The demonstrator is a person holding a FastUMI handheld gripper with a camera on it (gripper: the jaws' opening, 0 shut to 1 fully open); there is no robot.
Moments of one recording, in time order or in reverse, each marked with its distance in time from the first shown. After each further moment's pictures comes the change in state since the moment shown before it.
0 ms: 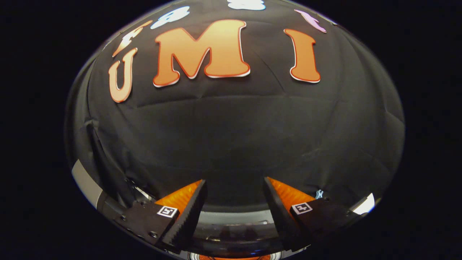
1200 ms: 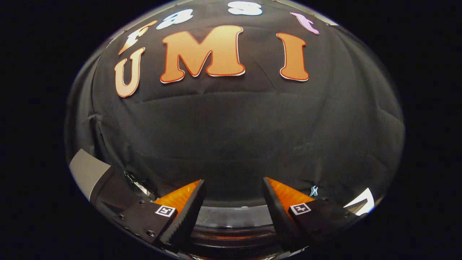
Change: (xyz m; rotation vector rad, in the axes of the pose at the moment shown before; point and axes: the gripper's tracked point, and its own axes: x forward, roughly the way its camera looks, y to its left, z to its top) arm -0.070 -0.005 -0.049 -0.005 -0.012 -0.032
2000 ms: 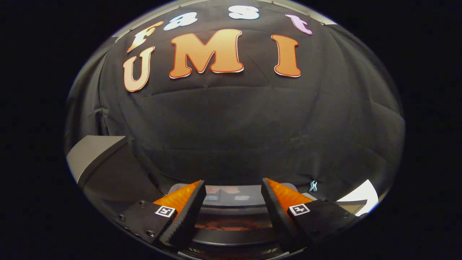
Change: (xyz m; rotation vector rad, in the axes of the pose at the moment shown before) arm -0.049 0.003 -0.069 0.001 -0.003 -0.003
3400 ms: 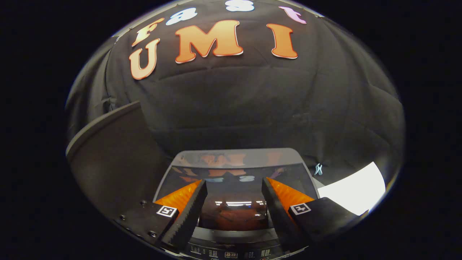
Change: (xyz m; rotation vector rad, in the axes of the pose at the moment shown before) arm -0.049 0.002 -0.069 0.044 0.078 0.055
